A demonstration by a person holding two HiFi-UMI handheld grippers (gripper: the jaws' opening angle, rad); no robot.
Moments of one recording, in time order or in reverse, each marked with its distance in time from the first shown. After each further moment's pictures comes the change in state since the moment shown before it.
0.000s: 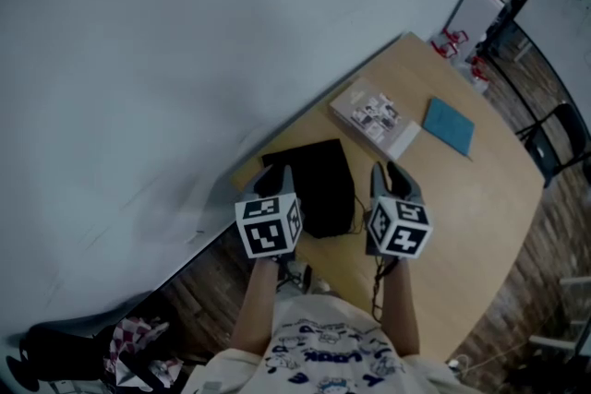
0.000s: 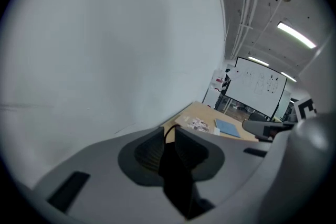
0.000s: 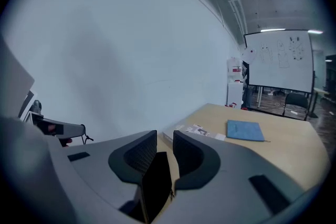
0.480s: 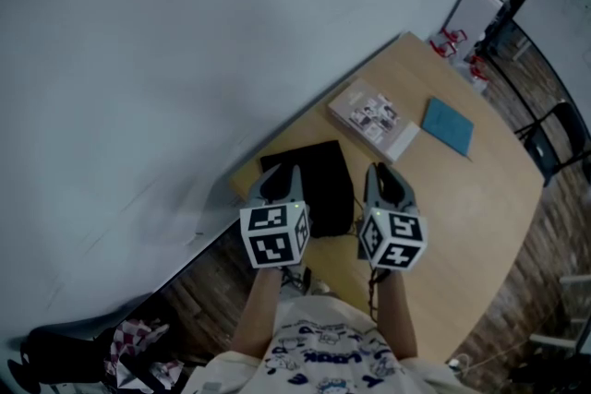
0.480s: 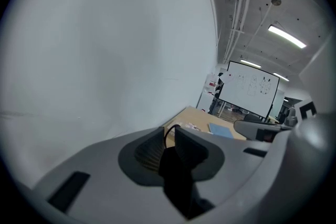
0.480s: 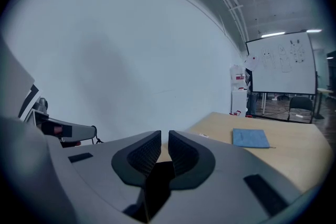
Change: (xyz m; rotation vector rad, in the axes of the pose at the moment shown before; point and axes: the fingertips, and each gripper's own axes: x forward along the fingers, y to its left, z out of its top) left arm -0.009 -0.026 0.019 0.049 -0.070 -0.055; right arm -0.015 0.024 0.019 -0.011 -0.109 0.038
